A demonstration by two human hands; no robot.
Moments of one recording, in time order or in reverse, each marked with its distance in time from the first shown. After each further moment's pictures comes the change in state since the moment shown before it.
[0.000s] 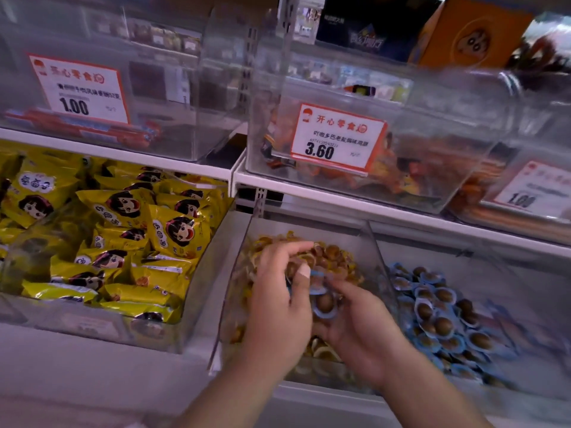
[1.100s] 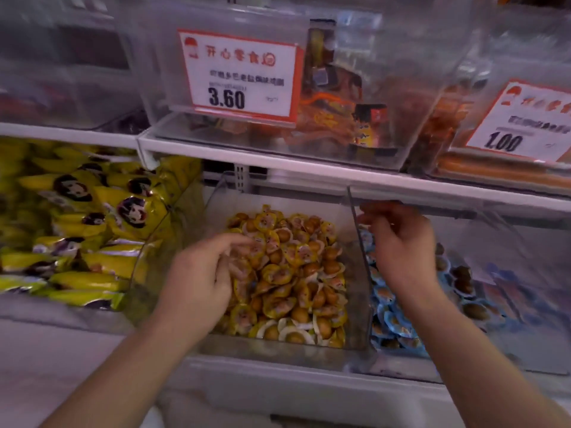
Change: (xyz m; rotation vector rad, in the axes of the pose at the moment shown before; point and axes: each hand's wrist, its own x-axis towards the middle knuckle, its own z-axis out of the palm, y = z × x) left_hand 0.017 -0.035 -0.016 0.390 -0.208 -0.019; right_hand 0.026 -0.070 -0.089 -0.833 0.543 -0.836
